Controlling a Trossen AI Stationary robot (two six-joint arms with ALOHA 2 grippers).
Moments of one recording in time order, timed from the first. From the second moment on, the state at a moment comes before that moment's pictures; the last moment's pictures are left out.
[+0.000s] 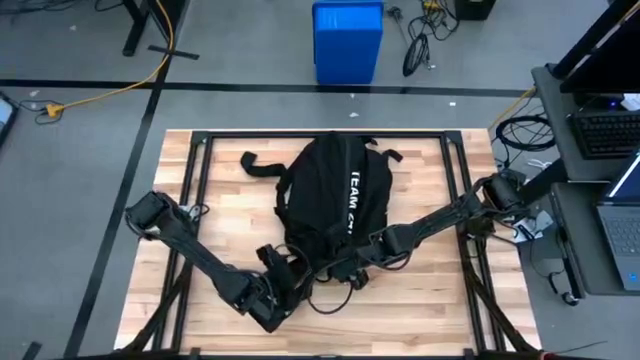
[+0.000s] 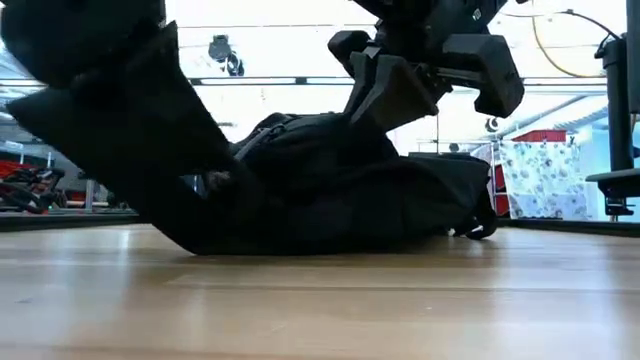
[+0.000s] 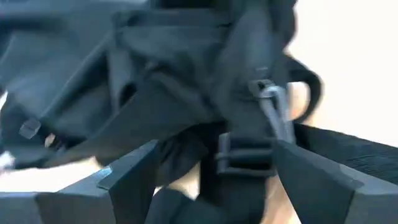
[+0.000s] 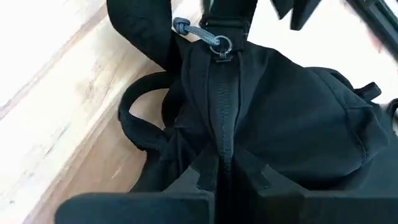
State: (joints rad) left arm -0.67 1.84 1.15 -0.59 -0.86 -0.79; right arm 0.33 1.79 1.17 -0.27 0.26 -0.38
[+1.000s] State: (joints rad) left arm -0.59 1.99 1.16 -0.35 -0.86 -0.59; right arm 0.30 1.79 1.17 -0.26 0.18 -0.33
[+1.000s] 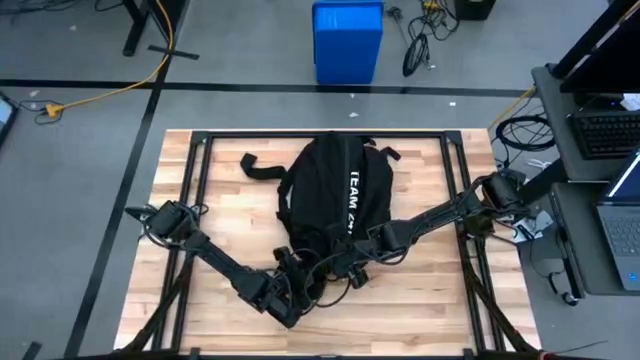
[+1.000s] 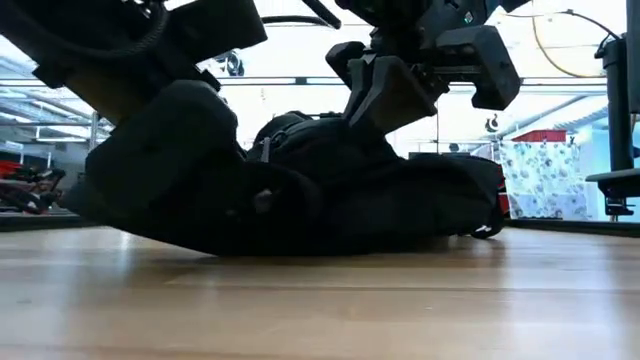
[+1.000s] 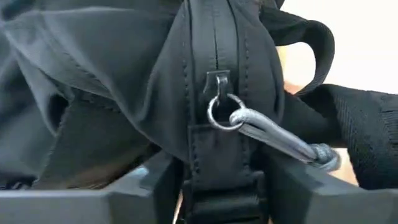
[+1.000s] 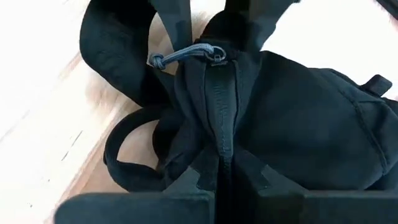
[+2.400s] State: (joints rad) left arm -0.61 1.98 1.16 -0.34 -0.99 -0.62; right arm 0.46 1.79 1.44 -0.52 0.20 0.05
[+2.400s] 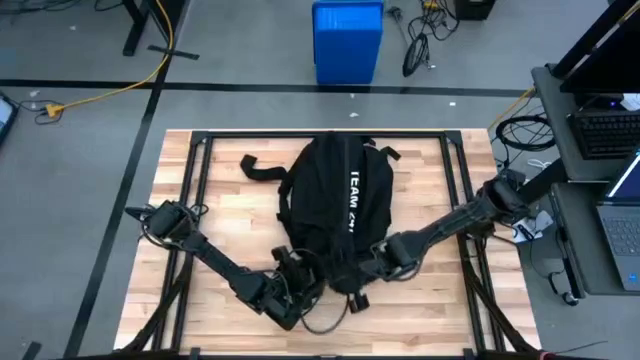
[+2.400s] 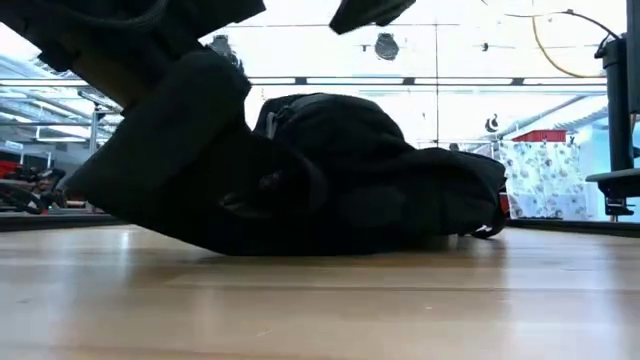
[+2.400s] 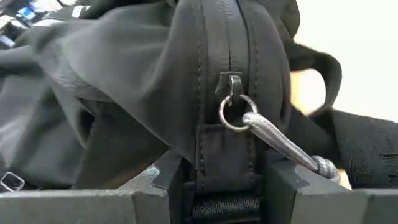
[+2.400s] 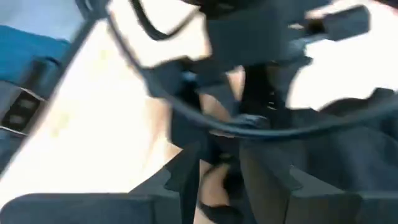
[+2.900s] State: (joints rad) left arm -0.65 1.98 1.21 -0.34 -1.03 -0.64; right arm 0.50 1.90 1.42 -0.34 0.21 0.27
